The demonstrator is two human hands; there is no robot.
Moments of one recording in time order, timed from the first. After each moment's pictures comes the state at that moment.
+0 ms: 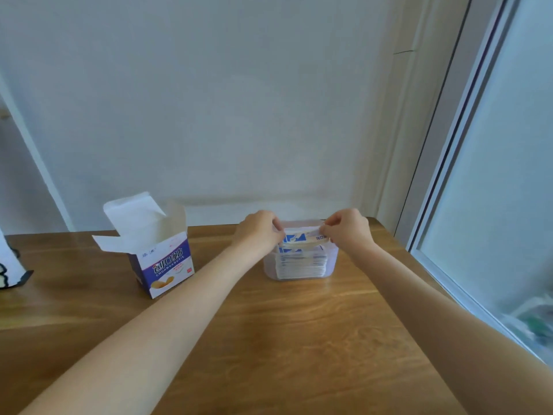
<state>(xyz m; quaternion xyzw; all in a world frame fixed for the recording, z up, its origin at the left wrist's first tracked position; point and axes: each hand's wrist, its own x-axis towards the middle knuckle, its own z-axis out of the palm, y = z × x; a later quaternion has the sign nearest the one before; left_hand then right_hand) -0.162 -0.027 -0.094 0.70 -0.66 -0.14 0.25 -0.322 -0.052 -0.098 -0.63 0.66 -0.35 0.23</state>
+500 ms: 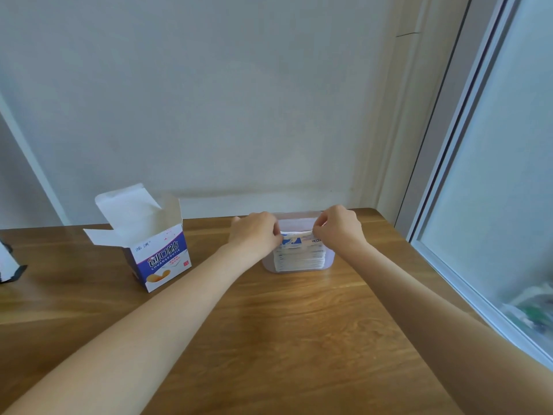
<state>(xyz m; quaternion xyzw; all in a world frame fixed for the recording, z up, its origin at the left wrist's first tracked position) -0.162 -0.027 -0.106 0.69 -0.71 -0.04 0.15 -0.310 -0.051 -0.109 -0.66 0.67 -0.27 0.17</state>
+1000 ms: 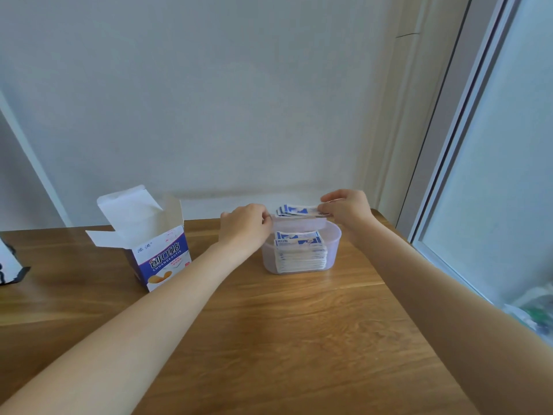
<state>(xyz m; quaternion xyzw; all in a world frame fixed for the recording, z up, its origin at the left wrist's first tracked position) -0.149 -0.032 -0.103 0.70 -0.67 -0.02 0.23 -0.321 -0.069 -0.088 -0.53 0.61 -0.45 0.38</state>
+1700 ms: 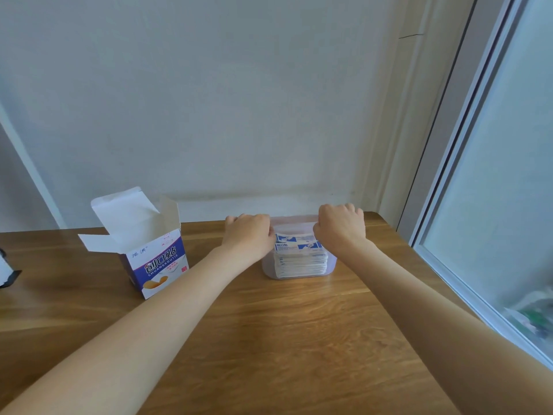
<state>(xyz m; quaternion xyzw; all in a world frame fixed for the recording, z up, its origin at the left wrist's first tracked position) -0.151 -0.041 -0.112 0.69 -0.71 0.02 0.14 -0.306 -0.063 -0.104 -0.73 0.67 -0.12 -0.06</state>
